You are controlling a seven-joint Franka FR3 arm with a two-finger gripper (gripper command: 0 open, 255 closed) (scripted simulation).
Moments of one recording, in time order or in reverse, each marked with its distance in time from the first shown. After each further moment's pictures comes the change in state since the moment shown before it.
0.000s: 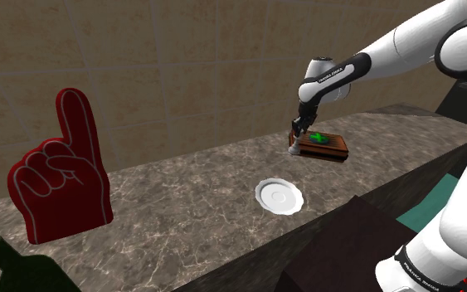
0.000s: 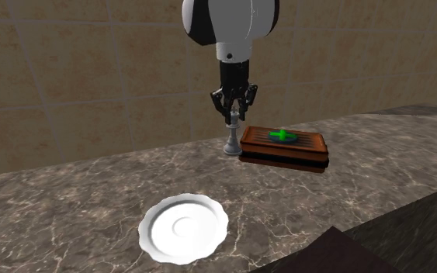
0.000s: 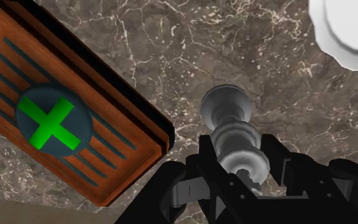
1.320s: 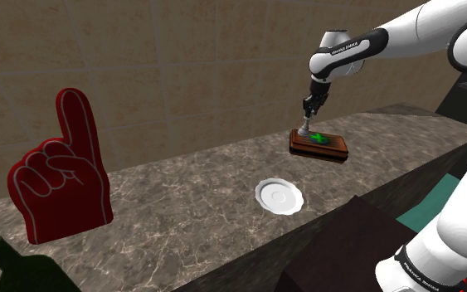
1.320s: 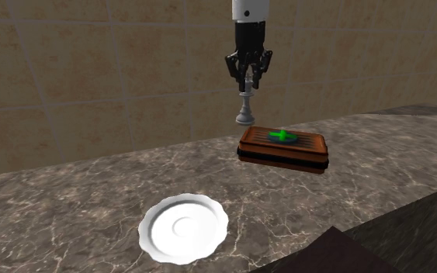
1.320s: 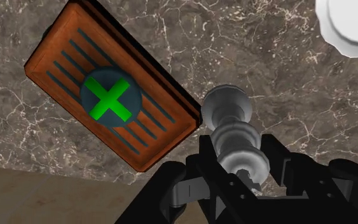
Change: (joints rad) arm -0.043 -0.054 -0.034 0.169 0.009 -0.217 -0.090
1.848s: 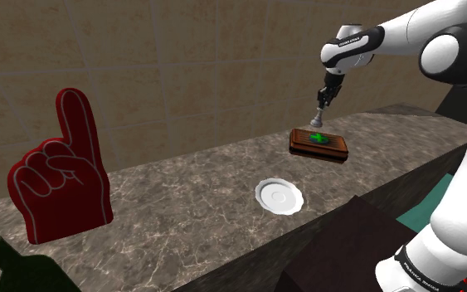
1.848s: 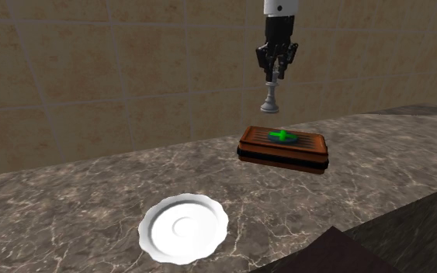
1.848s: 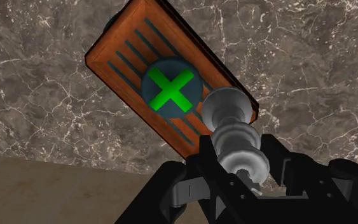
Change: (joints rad) arm -0.129 0.149 -0.046 0.246 0.079 -0.095 -0.198
